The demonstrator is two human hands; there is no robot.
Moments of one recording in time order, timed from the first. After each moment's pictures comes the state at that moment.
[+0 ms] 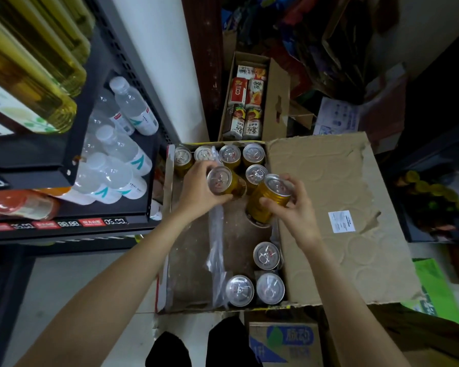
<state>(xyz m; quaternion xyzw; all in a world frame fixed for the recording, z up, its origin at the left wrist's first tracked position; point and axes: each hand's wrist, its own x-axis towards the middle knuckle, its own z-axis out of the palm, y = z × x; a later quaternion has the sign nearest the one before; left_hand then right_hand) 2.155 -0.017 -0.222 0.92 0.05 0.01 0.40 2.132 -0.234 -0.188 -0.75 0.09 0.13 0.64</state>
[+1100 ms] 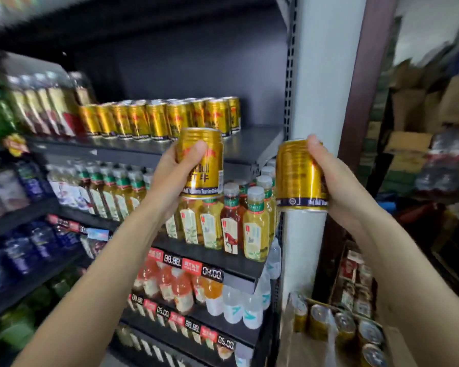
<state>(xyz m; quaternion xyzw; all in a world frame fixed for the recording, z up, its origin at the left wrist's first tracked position) 1.982 0.162 0.206 0.69 0.07 0.35 0.63 2.110 -0.031 0.195 -0.58 -0.32 0.18 0.73</state>
